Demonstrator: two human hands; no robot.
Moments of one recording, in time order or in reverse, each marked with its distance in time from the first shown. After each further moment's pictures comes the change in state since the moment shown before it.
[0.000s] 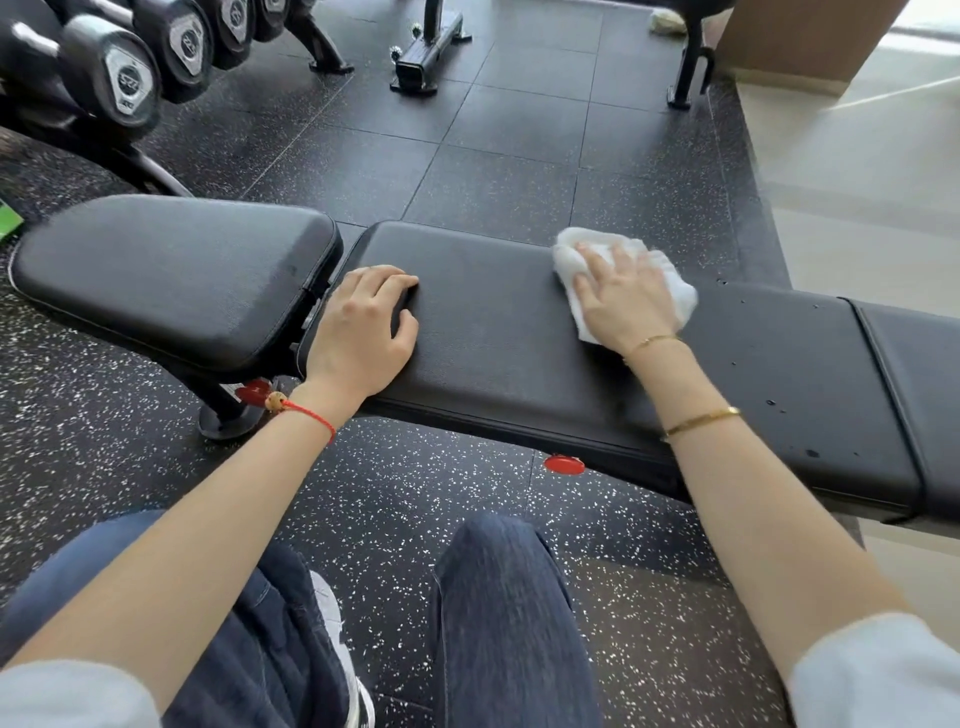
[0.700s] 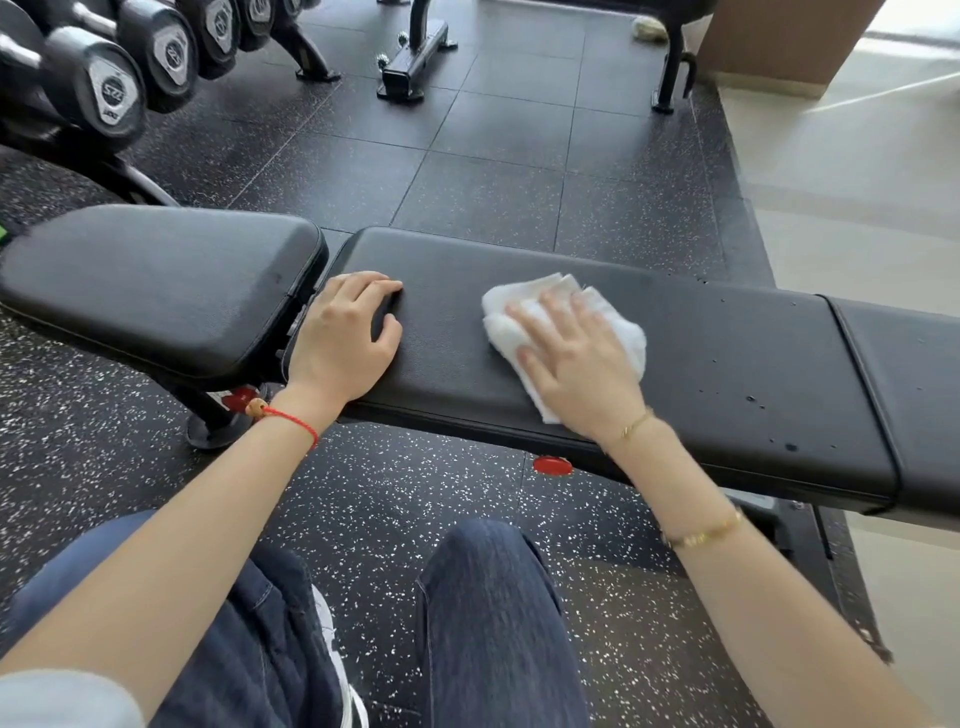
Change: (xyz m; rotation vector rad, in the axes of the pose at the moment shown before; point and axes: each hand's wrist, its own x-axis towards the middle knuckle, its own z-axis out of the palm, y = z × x) left_hand -0.002 0.000 -0.003 -0.019 -0.006 -0.007; right_hand -0.085 -0.021 0.004 0.076 0.027 -0.270
